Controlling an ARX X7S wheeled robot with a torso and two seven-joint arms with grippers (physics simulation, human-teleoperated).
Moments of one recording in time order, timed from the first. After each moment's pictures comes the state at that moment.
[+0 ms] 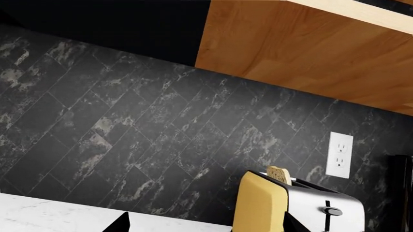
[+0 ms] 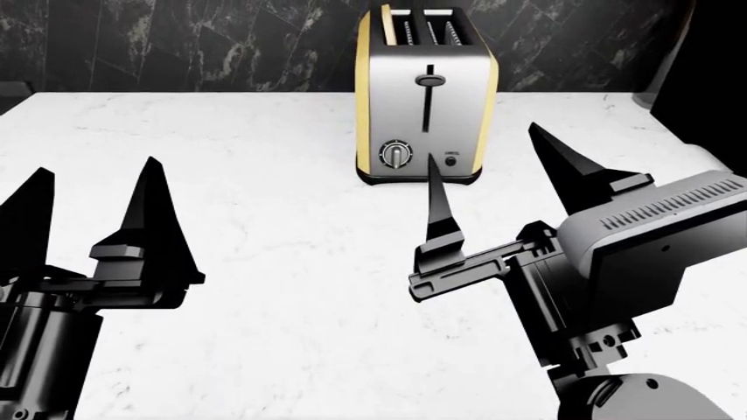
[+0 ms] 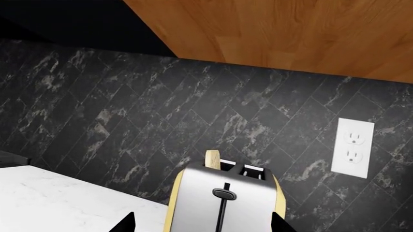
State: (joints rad) left arm -0.13 -0.47 -0.24 0.99 -0.91 -0.55 -0.43; right arm 0.51 0.44 -0.27 -0.95 0.57 0.82 0.40
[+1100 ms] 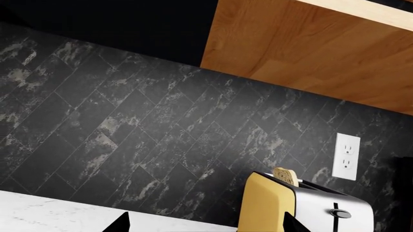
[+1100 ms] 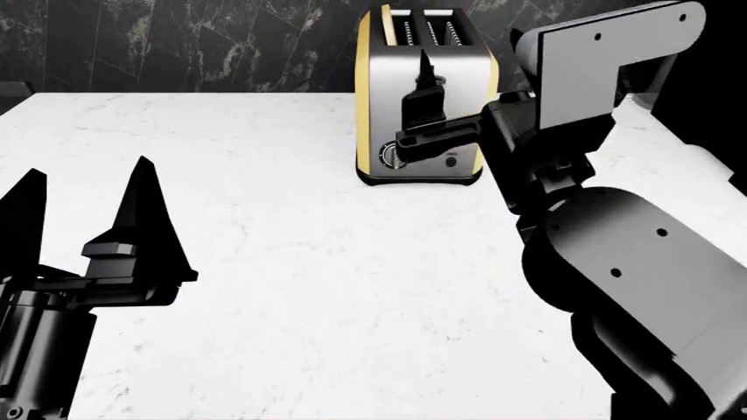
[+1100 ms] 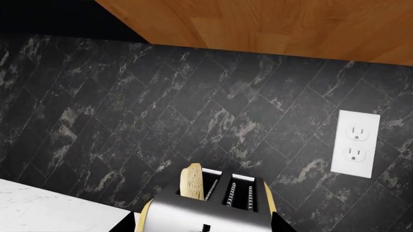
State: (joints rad) left arm -0.12 -0.50 -0.23 0.96 -0.91 -0.50 -0.44; right arm 0.94 0.31 -0.31 -0.52 0.63 0.93 0.40
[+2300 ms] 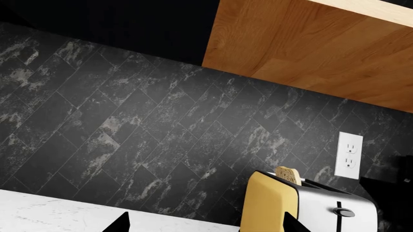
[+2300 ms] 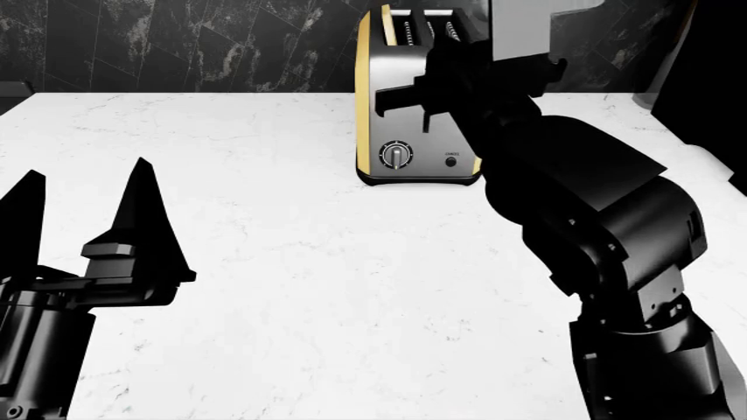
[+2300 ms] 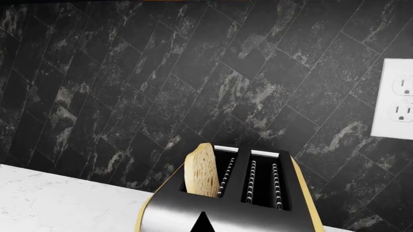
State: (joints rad) left arm -0.10 -0.52 -0.21 0.95 -0.90 -0.46 -0.45; right arm 1.13 0.20 -0.35 -0.05 0.62 0.85 0.29
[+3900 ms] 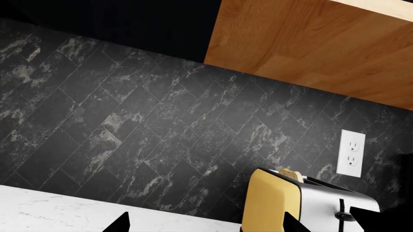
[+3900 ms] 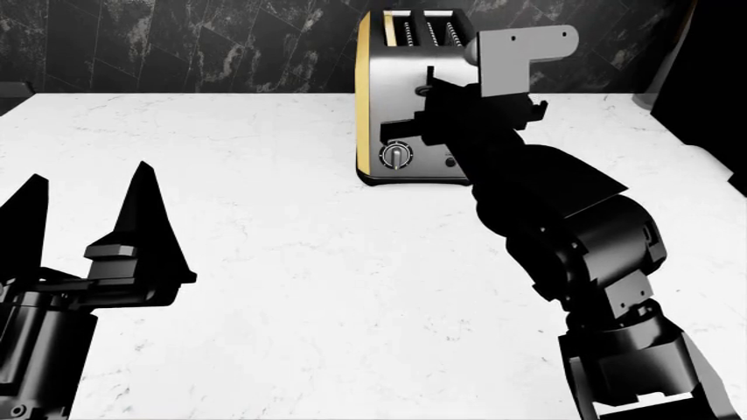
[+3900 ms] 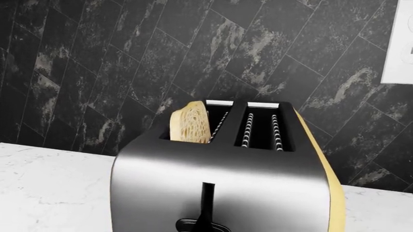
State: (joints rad) left arm -0.09 -0.54 -0.19 0.93 -0.90 -0.42 -0.46; right arm 1.08 0.19 -0.39 0.12 0.62 0.73 0.26
